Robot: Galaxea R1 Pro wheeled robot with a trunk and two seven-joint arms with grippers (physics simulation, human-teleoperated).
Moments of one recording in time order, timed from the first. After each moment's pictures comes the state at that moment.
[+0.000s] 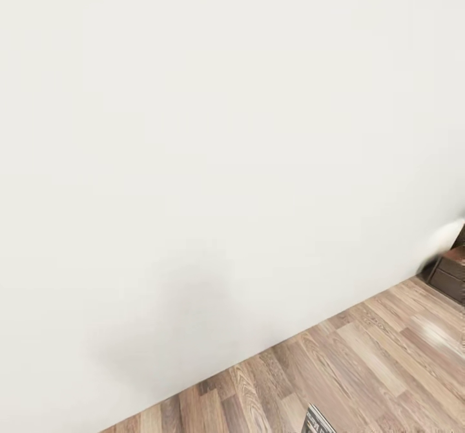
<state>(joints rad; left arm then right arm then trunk) -0.41 0.01 0.21 -0.02 -0.20 0.02 -0.22 -0.31 -0.18 -0.65 0.08 0.28 -0.22 0.69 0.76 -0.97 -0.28</state>
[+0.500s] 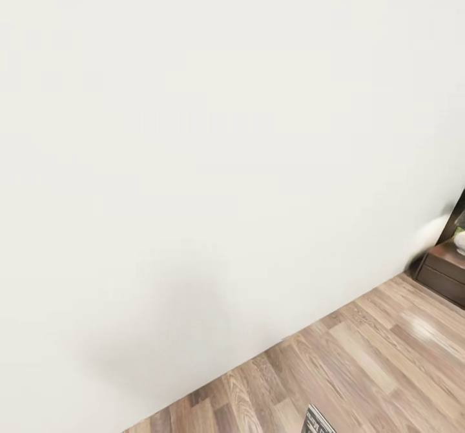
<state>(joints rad) -0.41 0.00 0.21 -0.02 -0.20 0.02 -0.22 -0.31 -0.18 -0.65 0.08 0.29 -0.22 0.69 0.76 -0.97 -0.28</state>
